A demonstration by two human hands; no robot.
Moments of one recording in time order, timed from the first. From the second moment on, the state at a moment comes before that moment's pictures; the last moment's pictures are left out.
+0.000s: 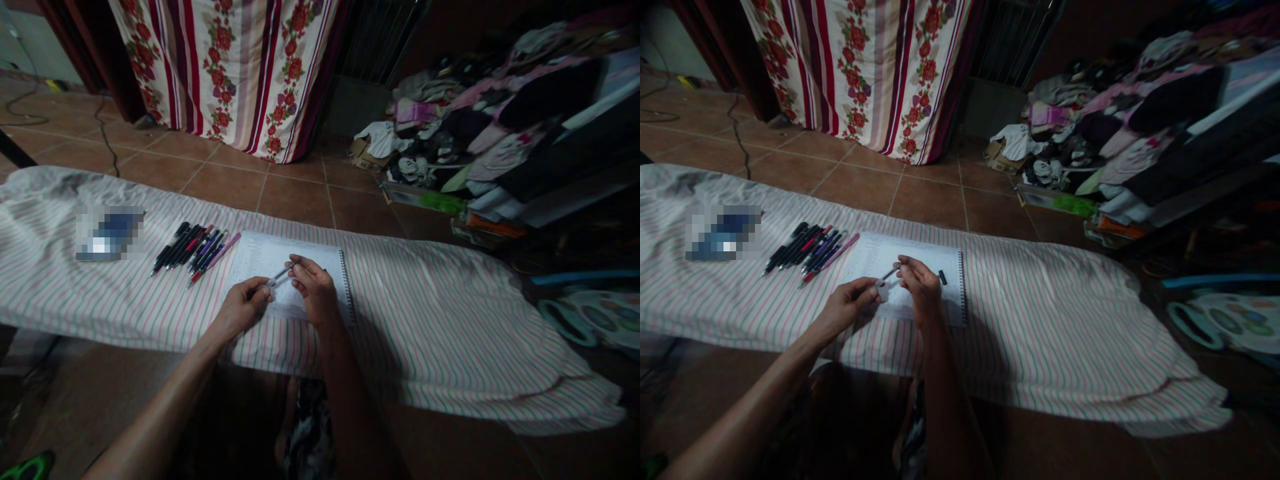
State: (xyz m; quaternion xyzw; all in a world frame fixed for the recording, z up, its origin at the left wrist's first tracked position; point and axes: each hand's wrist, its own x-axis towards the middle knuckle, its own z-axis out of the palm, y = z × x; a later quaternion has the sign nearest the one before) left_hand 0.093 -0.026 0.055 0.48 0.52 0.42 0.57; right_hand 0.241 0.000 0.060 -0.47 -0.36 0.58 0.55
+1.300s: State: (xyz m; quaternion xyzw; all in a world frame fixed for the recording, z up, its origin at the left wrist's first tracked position) left_hand 0.097 -0.025 0.048 0.49 0.51 0.42 0.57; right_hand 0.246 0.002 0.058 -0.52 -0.42 0.52 0.53
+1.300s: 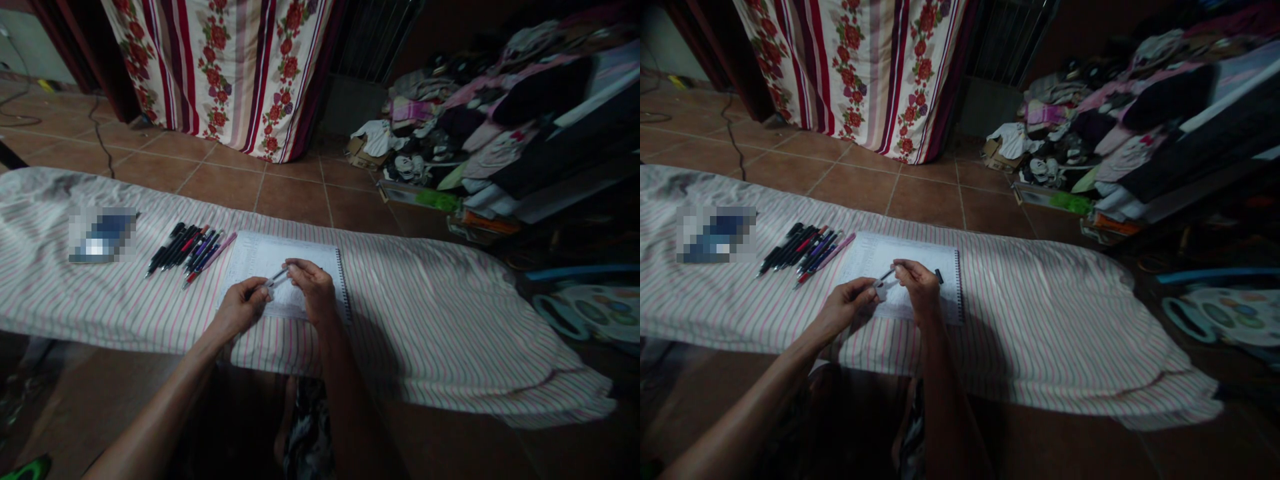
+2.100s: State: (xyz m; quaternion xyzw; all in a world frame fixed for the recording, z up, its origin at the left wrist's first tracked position) left_hand 0.096 -0.025 0.048 0.47 0.50 0.44 0.58; right_hand 0.247 0.002 0.065 -0.52 -0.40 0.51 0.56
